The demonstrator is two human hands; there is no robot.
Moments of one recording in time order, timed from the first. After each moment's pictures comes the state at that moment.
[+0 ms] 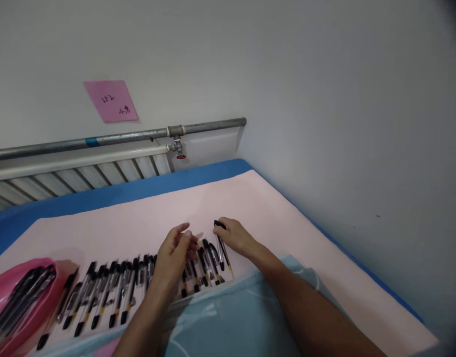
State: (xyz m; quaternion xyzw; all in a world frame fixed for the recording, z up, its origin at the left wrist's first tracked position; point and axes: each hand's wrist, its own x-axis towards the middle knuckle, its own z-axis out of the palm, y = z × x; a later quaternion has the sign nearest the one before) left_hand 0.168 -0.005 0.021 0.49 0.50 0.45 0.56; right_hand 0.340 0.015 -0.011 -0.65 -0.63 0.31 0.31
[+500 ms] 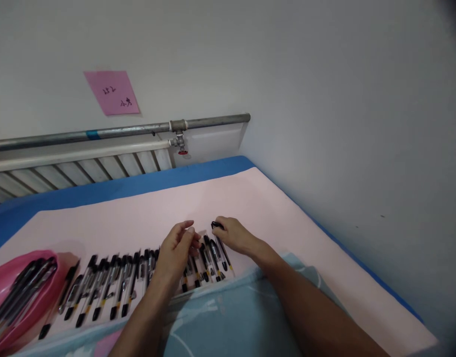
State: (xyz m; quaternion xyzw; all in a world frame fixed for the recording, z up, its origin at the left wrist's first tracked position) left_hand 0.169 -0.002 0.020 0.49 0.50 0.44 0.57; right_hand 0.336 0.015 -0.008 -0.61 -0.69 0.29 0.26
